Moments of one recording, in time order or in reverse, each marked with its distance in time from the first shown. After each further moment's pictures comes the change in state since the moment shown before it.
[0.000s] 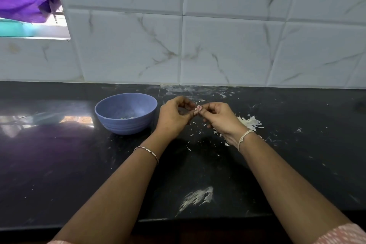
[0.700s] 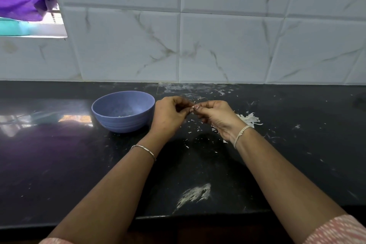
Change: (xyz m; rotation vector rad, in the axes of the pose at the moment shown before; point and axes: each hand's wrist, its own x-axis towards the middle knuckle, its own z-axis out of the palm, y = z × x) left_hand 0.002 -0.006 -0.002 0.125 0.058 0.085; right_hand 0.004 0.002 0.003 0.178 0.003 0.150
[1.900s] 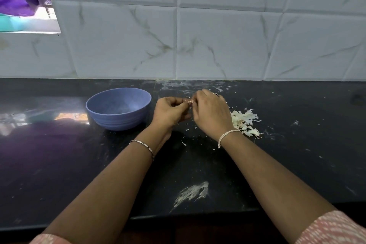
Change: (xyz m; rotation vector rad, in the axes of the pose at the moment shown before) left_hand 0.000 0.007 0.014 -0.594 -0.041 -0.382; right_hand -0.005 0.000 0.011 -1.232 0.272 -0.639
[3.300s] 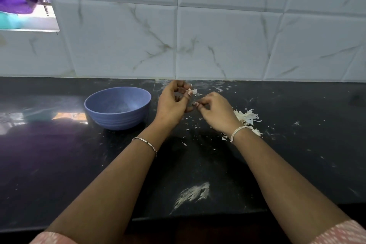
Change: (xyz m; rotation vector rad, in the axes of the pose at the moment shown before) left_hand 0.005 0.008 0.003 0.121 -0.013 0.303; right_hand 0.003 0.019 -0.003 0.326 -0.227 0.230
